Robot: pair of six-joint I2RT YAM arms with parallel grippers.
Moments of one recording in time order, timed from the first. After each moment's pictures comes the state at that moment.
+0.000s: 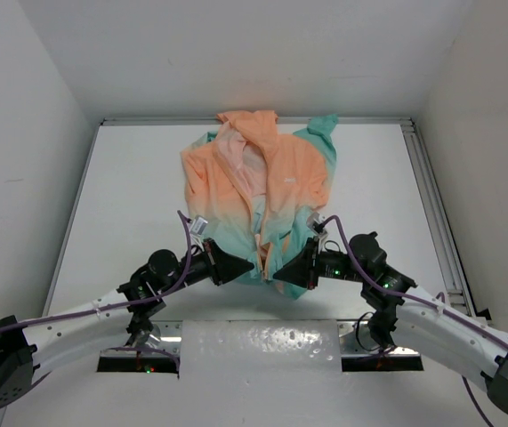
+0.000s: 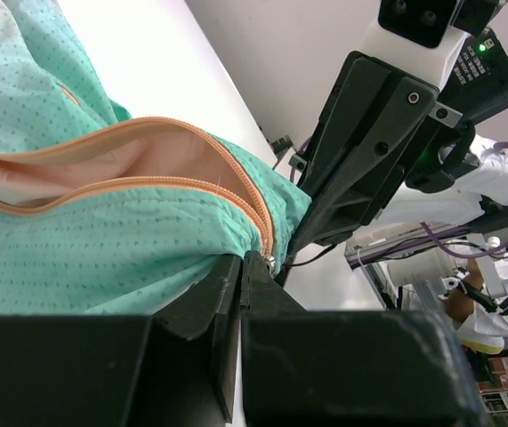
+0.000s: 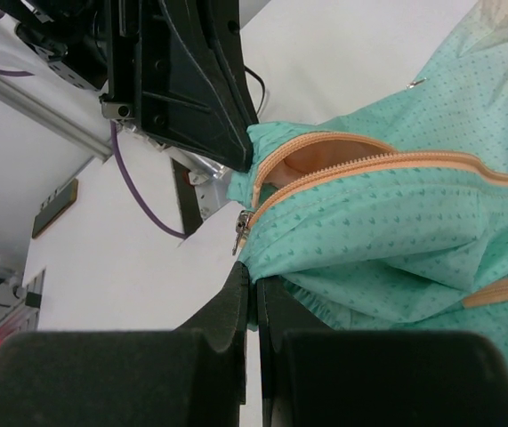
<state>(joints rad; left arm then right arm) -0.89 0.71 0.19 0.49 0.20 -0.92 0.76 0.70 0.27 0.27 -0.57 0.53</state>
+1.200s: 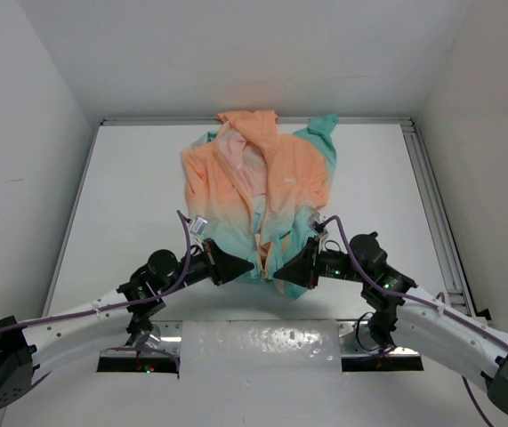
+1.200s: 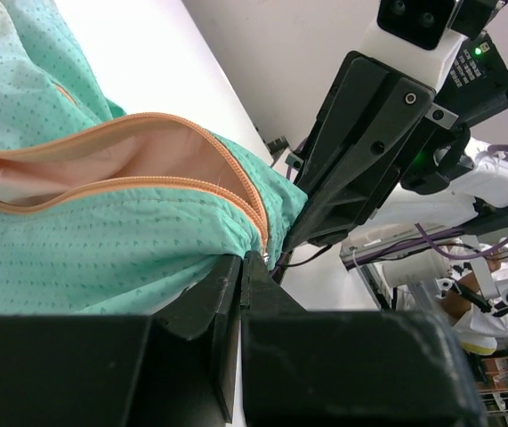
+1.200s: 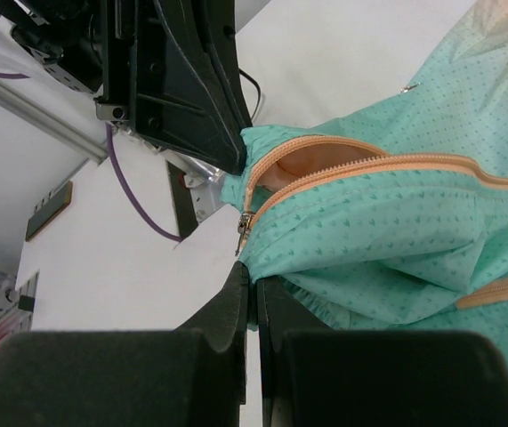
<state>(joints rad) -0.89 0.71 0.19 0.49 0.20 -0.93 0.76 0.69 0.27 0.27 -0.55 0.52</state>
